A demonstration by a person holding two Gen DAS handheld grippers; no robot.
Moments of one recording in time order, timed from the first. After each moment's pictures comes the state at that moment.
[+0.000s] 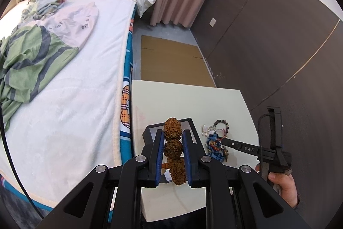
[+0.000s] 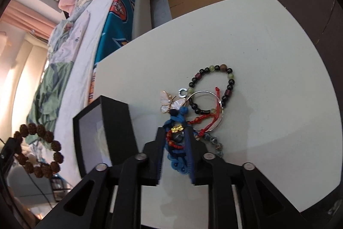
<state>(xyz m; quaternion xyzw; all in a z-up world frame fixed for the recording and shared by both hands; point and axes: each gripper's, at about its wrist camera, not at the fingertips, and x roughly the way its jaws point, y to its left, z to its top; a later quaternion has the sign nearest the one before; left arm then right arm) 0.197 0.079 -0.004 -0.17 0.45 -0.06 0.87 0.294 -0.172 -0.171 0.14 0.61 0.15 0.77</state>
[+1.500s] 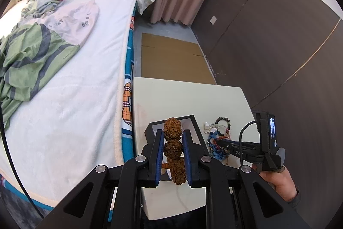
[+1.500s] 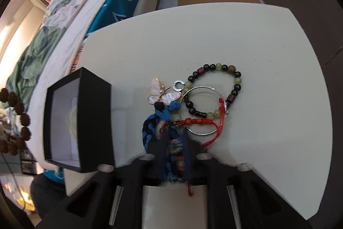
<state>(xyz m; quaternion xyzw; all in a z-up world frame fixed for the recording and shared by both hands) 0.197 0.083 -0.006 -0.17 0.46 -0.06 0.87 0.291 -0.163 -0.183 0.02 0.62 0.18 0.76</state>
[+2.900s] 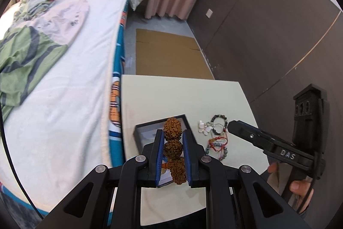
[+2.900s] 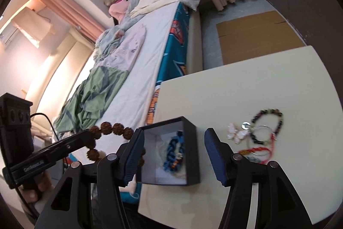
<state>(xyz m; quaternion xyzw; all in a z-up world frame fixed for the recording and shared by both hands) 0.219 0.057 -0.019 -0.15 0.48 -0.08 0.86 0.273 -0.145 -0.091 0.15 0.51 0.28 0.80</state>
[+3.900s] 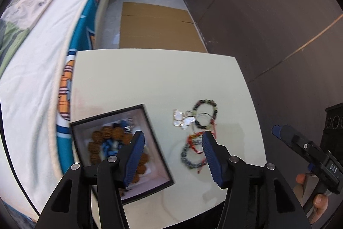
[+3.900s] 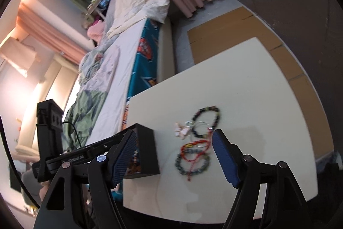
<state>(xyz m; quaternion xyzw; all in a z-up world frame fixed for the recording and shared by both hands) 0.274 -0.019 -0.073 -0.15 0.55 -0.10 0.81 0.274 -0.252 -0.093 0.21 0.51 0.21 0.81</state>
